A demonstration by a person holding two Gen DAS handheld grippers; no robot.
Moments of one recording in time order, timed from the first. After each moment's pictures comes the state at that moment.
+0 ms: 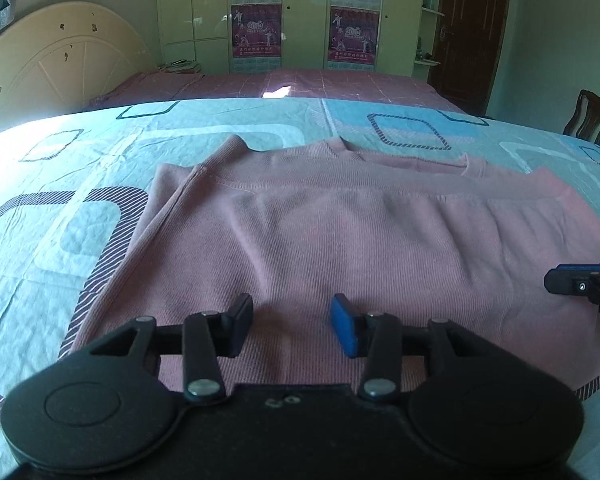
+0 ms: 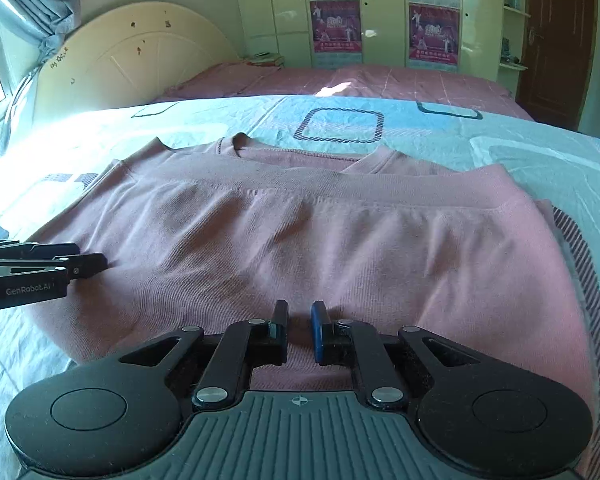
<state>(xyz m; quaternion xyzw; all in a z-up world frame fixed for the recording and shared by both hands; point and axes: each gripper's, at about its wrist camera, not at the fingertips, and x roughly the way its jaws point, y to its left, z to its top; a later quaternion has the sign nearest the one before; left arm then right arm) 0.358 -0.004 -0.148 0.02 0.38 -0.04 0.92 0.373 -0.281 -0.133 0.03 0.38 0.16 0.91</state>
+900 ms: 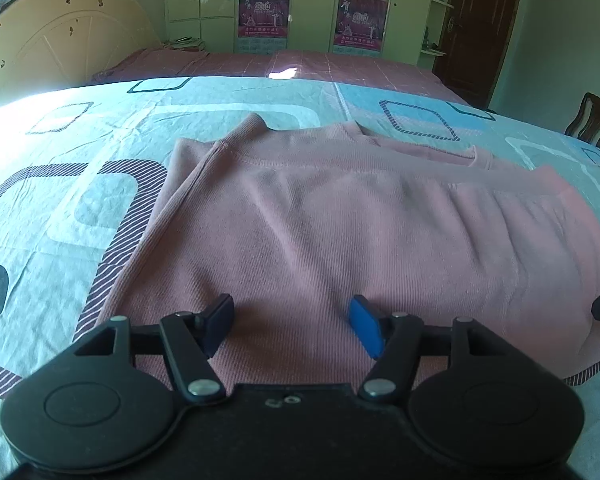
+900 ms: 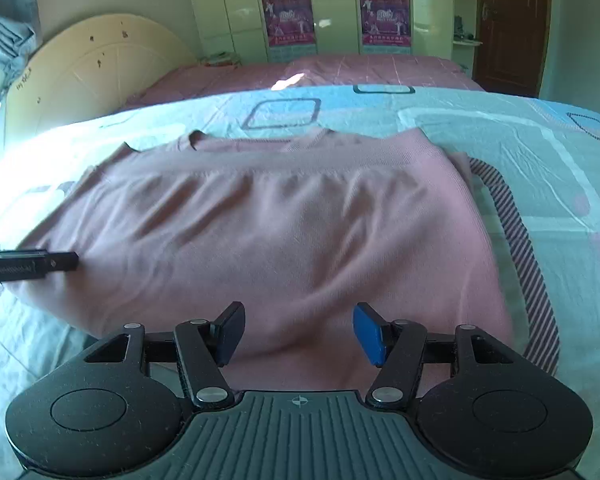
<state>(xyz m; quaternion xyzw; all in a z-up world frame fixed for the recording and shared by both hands) 0.350 0.018 -0.142 -0.01 0.41 -0.04 0.91 0.331 -0.310 -0.117 0.06 0.40 0.11 0.91</state>
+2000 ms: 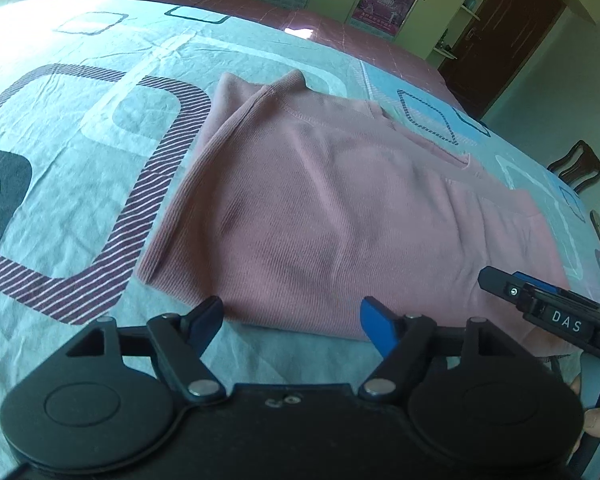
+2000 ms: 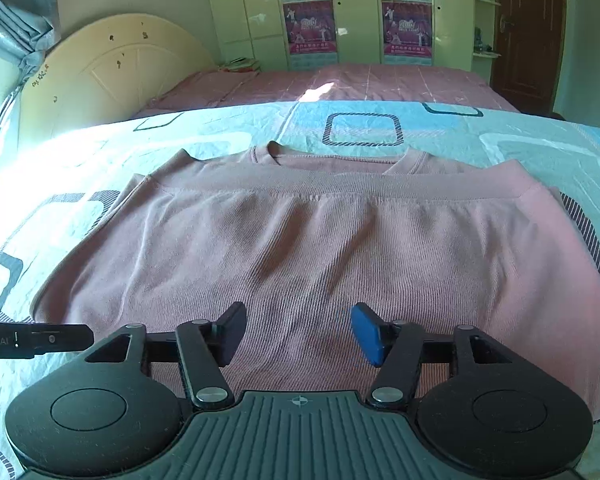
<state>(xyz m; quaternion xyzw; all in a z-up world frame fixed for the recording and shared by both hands) 0.322 0.075 -0.133 -0.15 0.48 -0.06 0.86 0.351 -0.210 -0.116 0.05 0.40 0.12 0.91</state>
